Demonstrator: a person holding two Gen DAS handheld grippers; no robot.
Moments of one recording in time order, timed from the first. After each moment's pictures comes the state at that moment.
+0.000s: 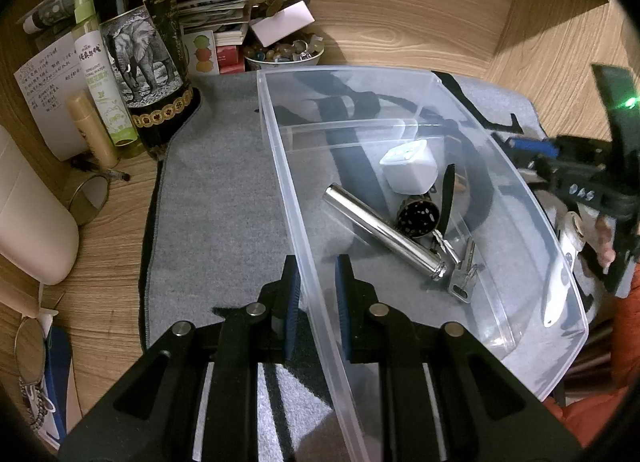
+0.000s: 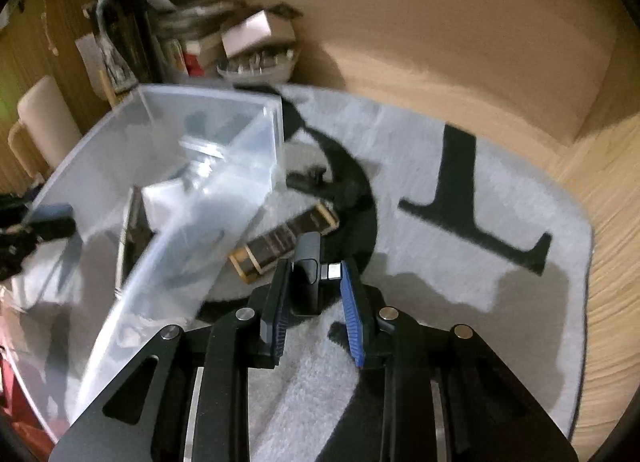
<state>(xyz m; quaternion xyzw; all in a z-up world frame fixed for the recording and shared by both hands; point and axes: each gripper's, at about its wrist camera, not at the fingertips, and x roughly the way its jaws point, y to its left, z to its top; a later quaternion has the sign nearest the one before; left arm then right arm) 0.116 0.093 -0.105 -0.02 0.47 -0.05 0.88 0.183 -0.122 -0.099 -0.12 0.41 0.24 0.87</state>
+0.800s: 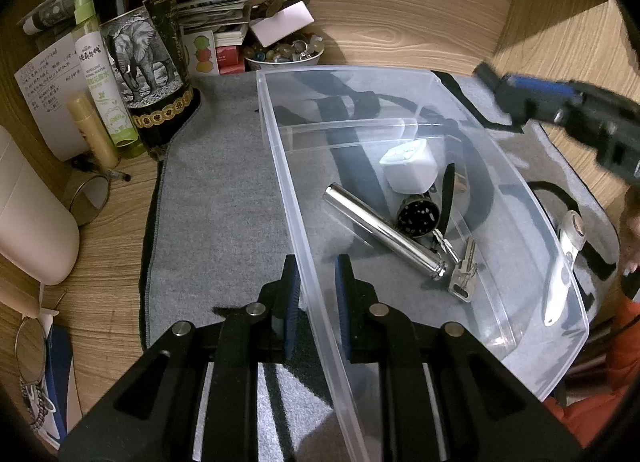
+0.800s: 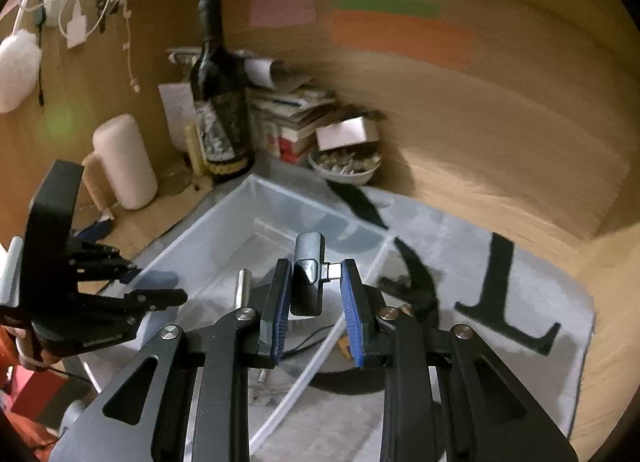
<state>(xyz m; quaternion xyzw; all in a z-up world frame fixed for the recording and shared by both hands) 0.116 0.092 -0.105 -0.02 0.47 -0.05 0.88 0.146 -0.063 -0.046 -0.13 0.32 0.32 0.88</state>
